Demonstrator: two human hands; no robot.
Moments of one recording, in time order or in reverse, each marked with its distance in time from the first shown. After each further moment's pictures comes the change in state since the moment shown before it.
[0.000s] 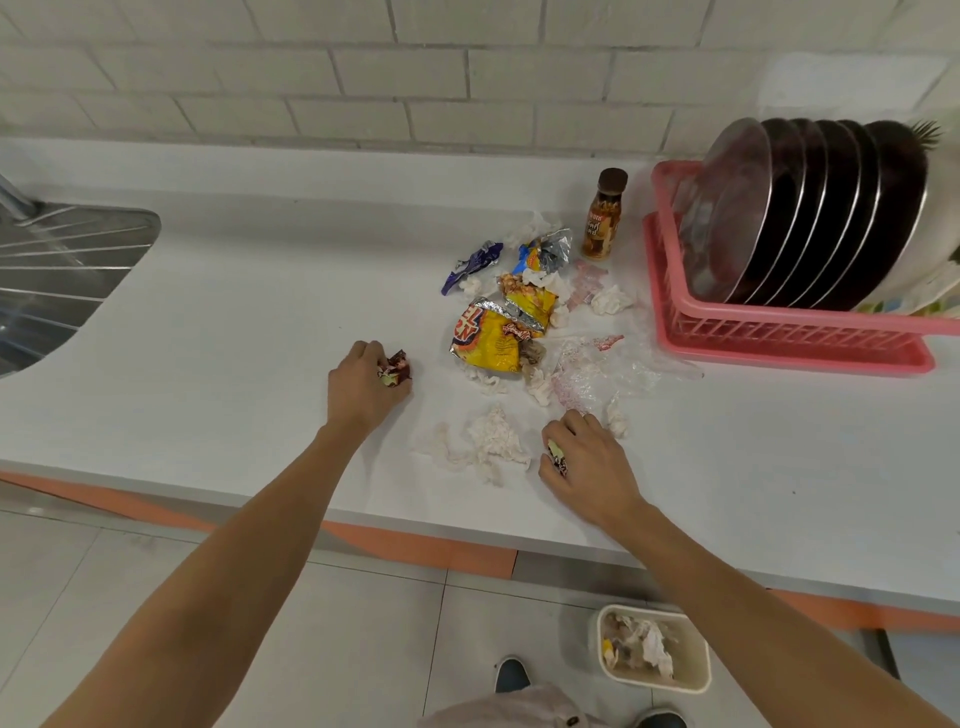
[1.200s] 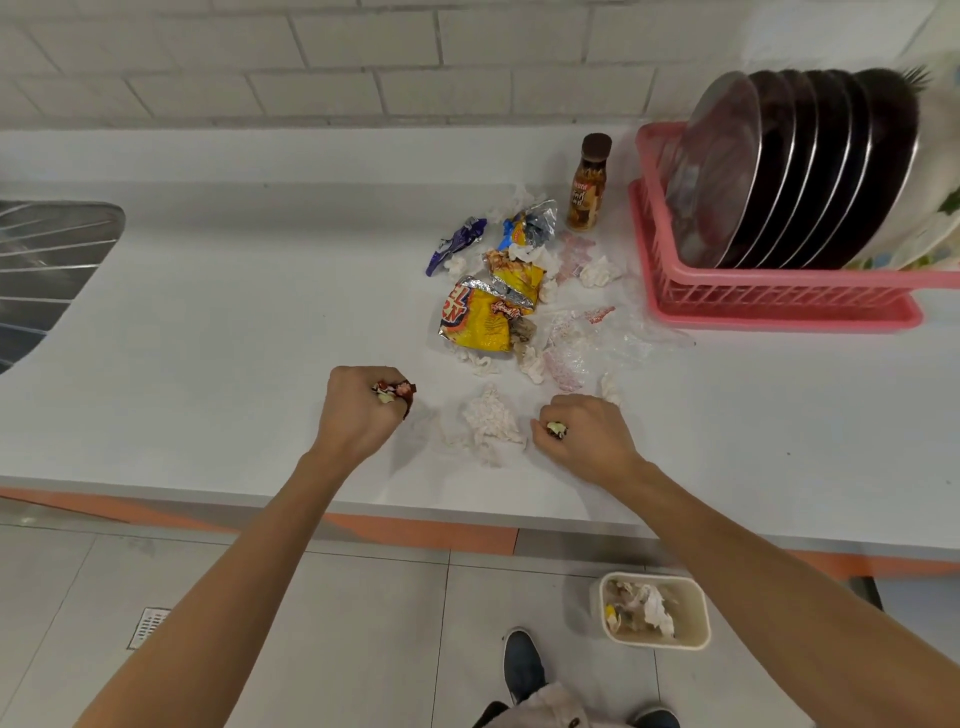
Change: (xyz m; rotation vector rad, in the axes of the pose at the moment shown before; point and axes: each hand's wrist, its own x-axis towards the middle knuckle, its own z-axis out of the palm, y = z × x) left_hand -0.063 0.046 -0.053 -0.352 -0.137 0.127; right_hand 0.011 -0.006 -0.012 0.139 0.060 0.015
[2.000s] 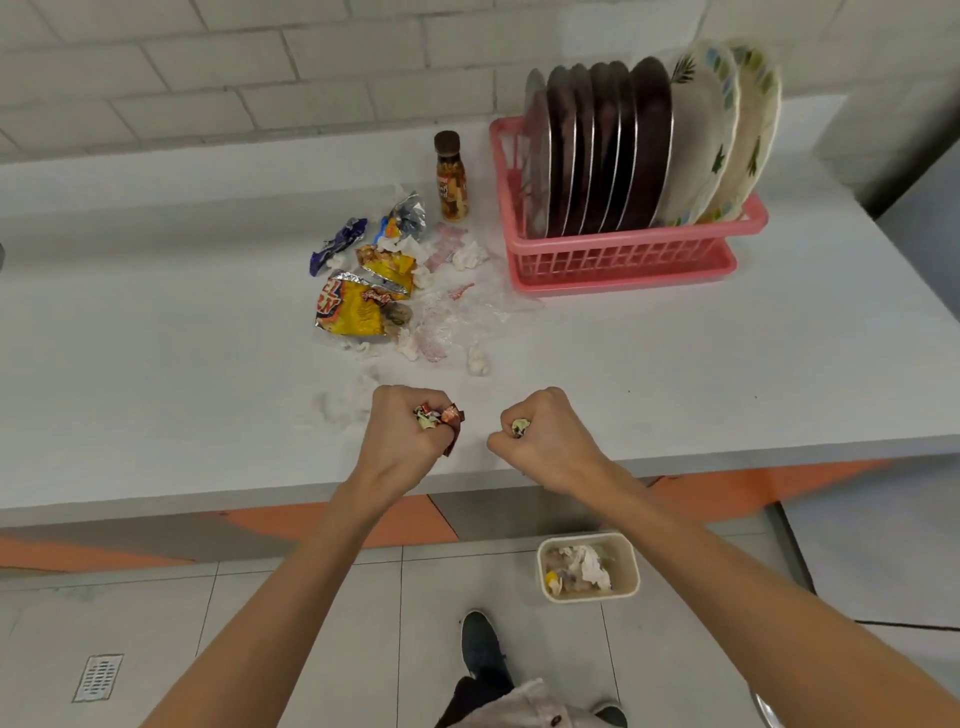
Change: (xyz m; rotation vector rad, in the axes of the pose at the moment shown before) left_hand -0.094 0.172 0.100 -0.282 -0.249 0.114; right_hand -0.103 0.000 -0.122 0.424 -0.127 0.351
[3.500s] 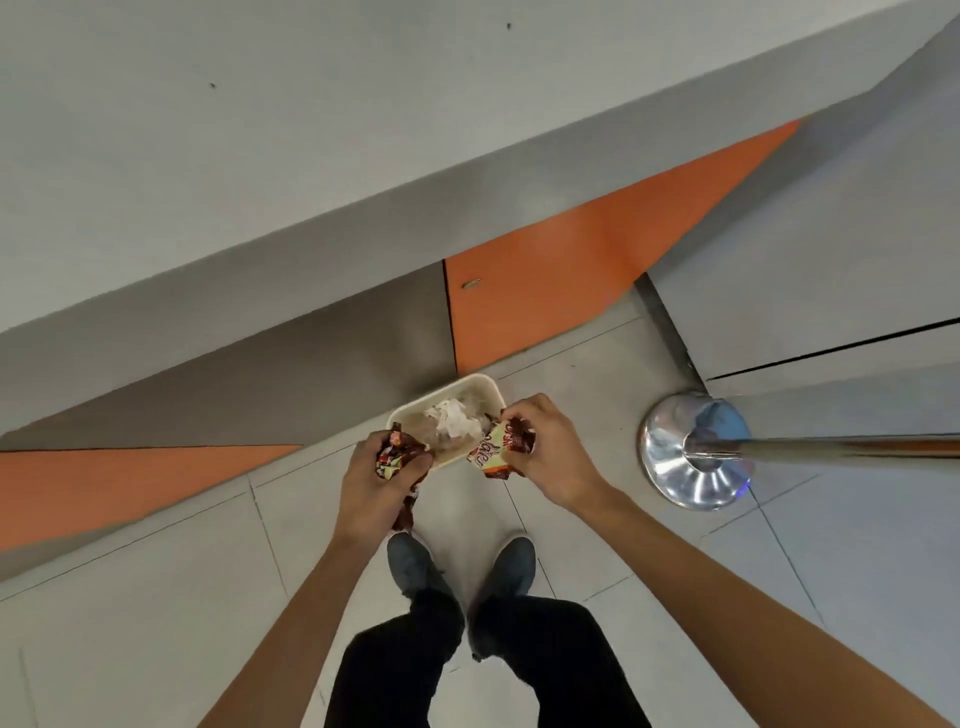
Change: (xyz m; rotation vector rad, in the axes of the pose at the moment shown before) left_hand -0.101 -0.233 0.376 -0.044 -0.283 -0.710; right_hand -0.191 0.427 0.062 0.102 0.114 0.505
